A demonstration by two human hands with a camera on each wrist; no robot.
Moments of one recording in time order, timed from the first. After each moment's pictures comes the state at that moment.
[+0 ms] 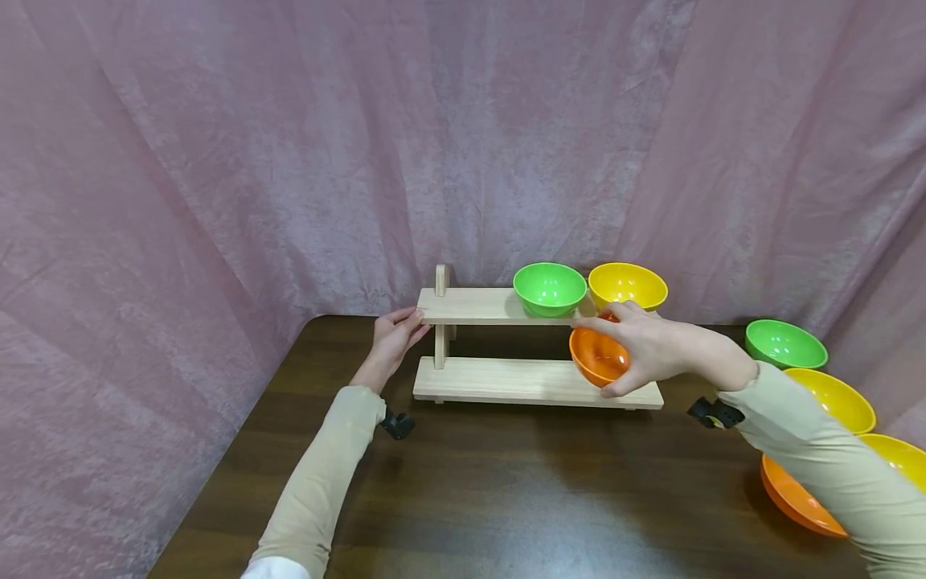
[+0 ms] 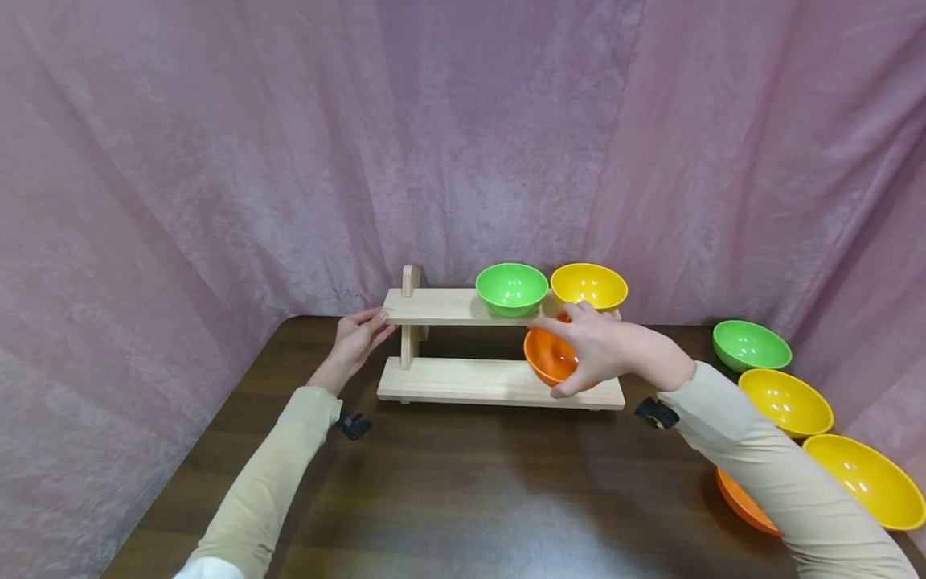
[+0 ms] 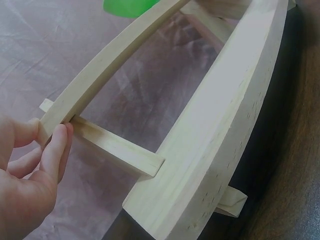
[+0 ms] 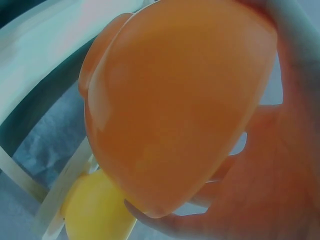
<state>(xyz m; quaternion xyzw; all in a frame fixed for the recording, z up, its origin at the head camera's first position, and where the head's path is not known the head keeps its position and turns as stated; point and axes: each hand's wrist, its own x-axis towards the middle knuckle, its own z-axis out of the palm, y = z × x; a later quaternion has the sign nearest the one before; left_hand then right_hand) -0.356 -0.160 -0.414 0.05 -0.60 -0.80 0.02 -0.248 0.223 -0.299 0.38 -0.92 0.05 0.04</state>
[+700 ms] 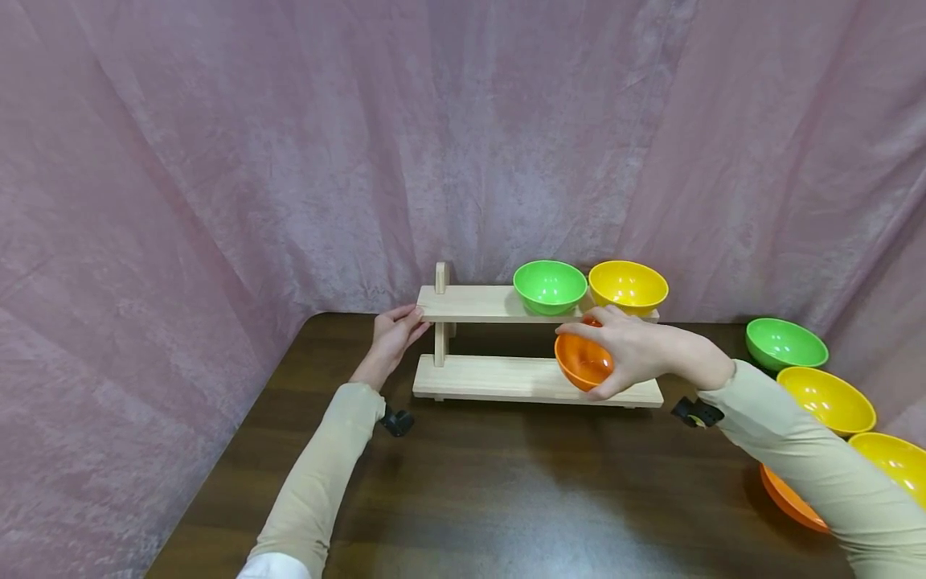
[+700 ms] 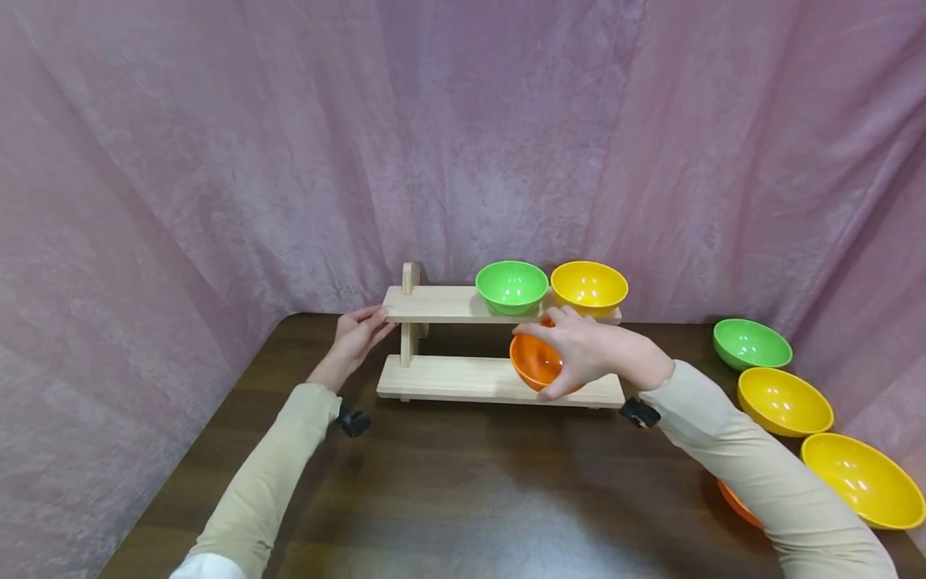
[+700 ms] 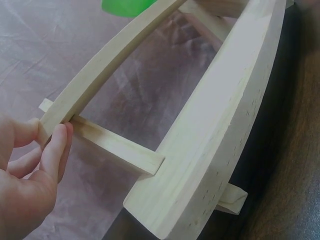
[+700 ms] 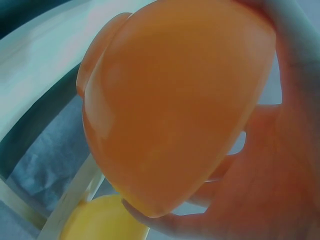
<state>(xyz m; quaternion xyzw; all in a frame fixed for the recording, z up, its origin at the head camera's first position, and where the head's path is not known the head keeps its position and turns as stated) -0.356 -0.161 -0.411 0.06 -0.59 -0.80 0.00 -0.255 0.207 -0.310 0.41 -0.91 0.06 0.04</state>
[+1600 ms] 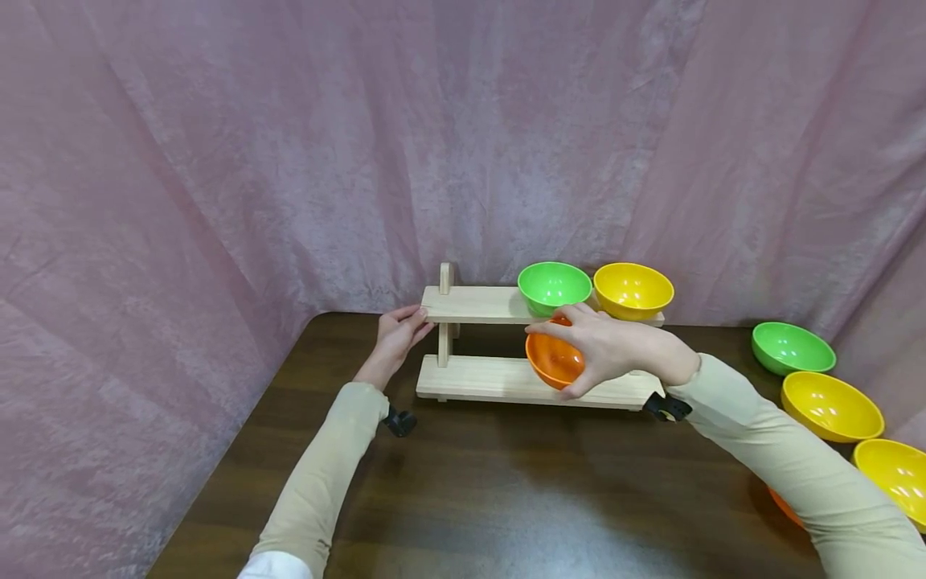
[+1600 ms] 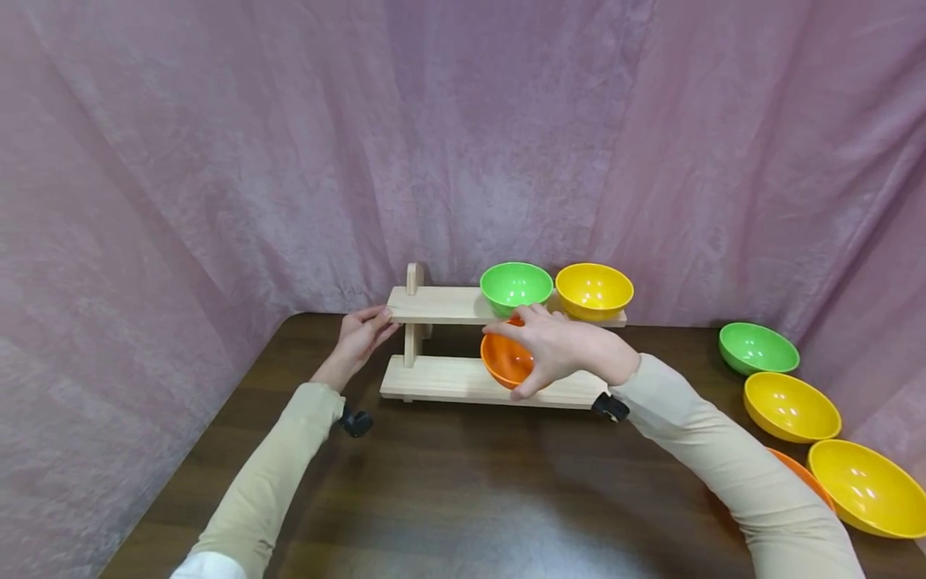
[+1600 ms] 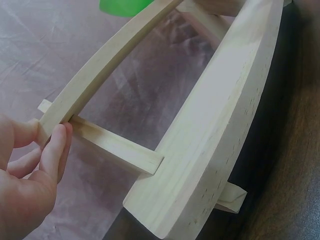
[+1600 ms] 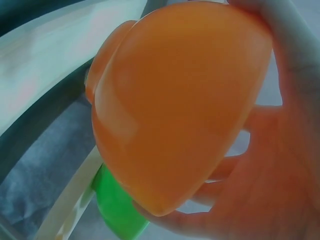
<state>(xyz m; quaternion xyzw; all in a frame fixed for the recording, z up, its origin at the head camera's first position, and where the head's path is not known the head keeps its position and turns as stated) -0.357 -0.159 -0.415 0.05 -0.60 -0.80 0.01 -0.263 0.173 -0.309 0.45 -0.89 0.05 0.05</state>
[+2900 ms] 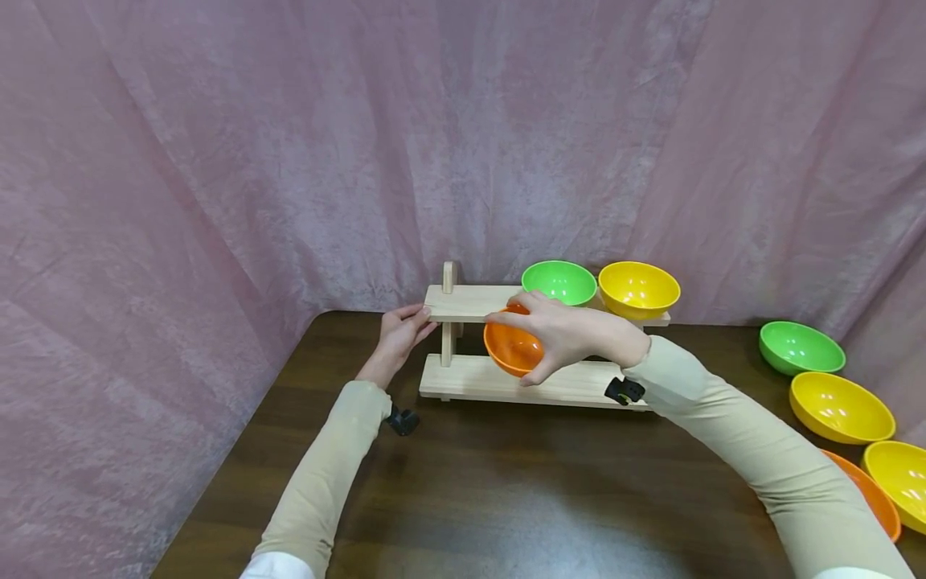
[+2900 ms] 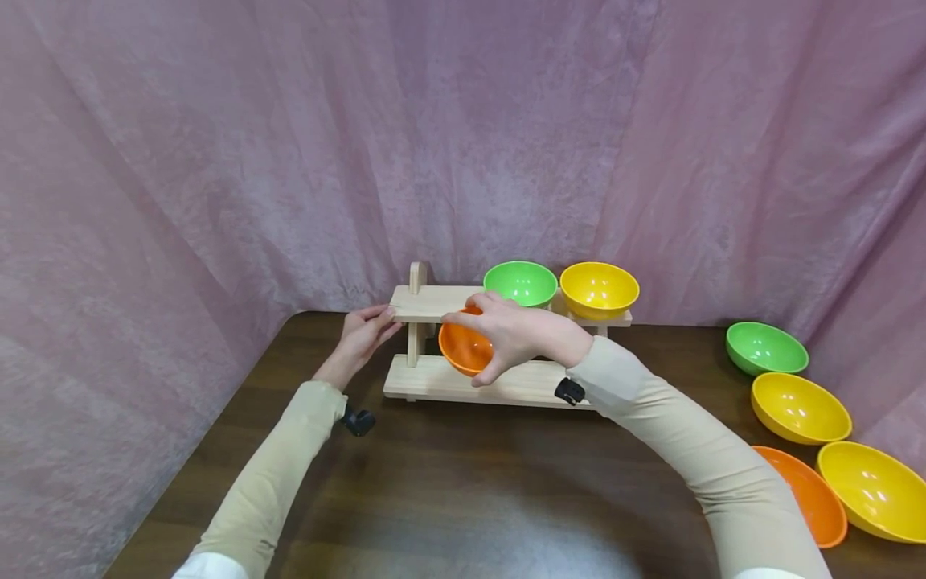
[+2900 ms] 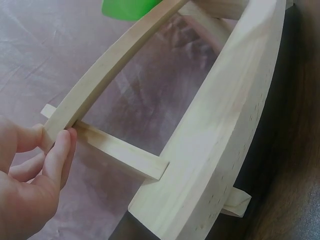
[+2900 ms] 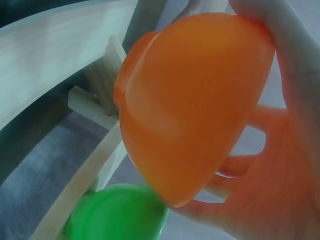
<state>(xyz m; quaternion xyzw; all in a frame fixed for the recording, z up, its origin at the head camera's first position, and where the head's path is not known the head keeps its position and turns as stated) -0.356 -0.157 -0.410 0.06 -0.61 -0.79 0.01 -0.287 0.124 -0.302 0.51 -0.85 0.07 0.06</state>
